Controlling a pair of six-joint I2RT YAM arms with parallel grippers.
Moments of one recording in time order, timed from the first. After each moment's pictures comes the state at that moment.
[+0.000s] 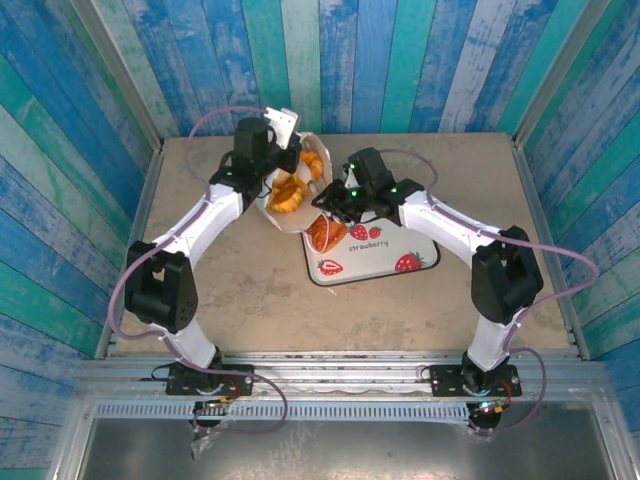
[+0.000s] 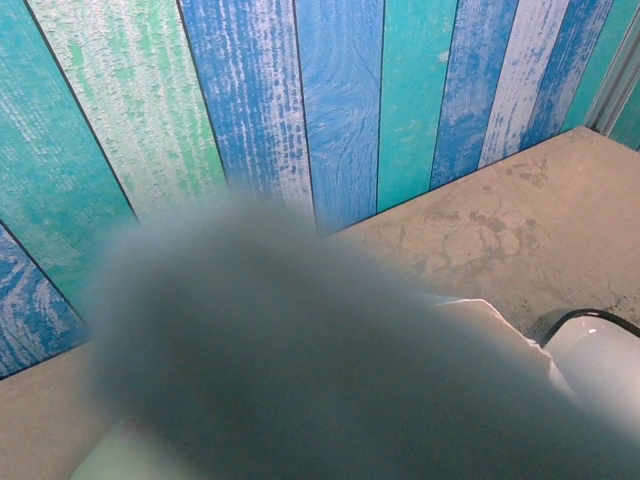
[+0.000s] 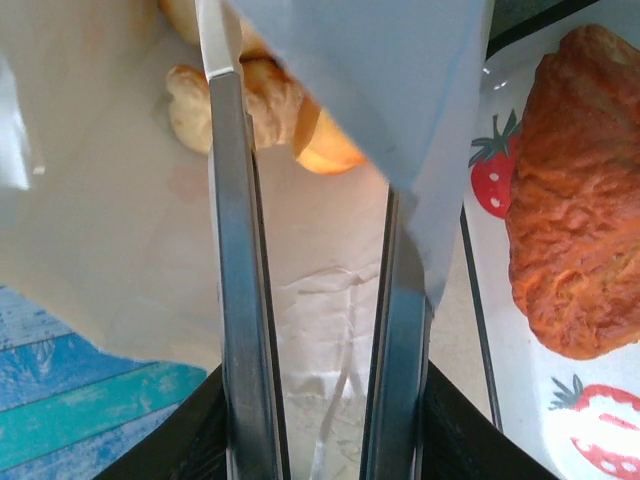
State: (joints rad) left arm -0.35 1.68 1.38 0.00 0.15 0.10; right arm 0.63 1.80 1.43 -0.36 -0.40 0.98
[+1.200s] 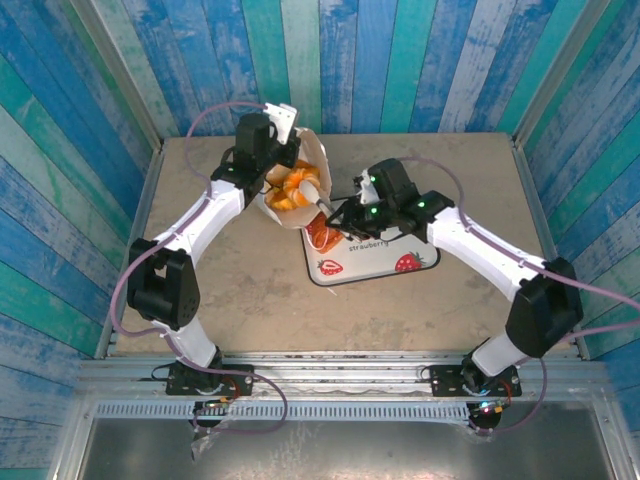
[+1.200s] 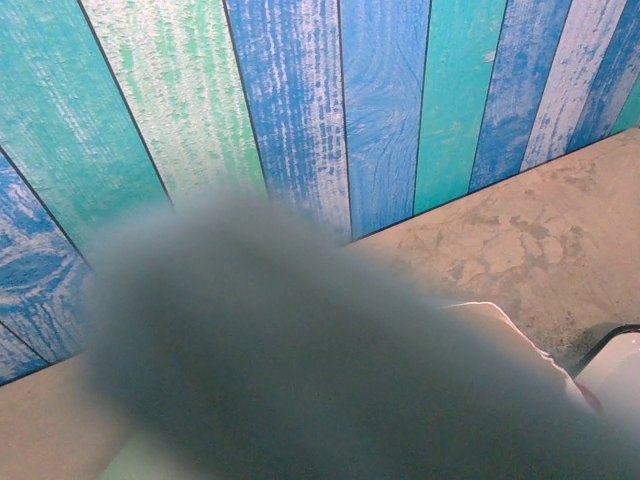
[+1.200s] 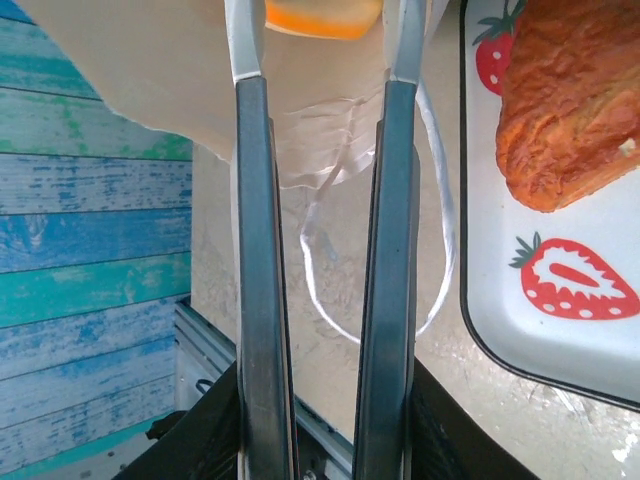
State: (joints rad) left arm -0.35 1.70 1.42 -0.03 0.05 0.11; right arm 0.63 1.53 1.27 -0.50 -0.48 0.84
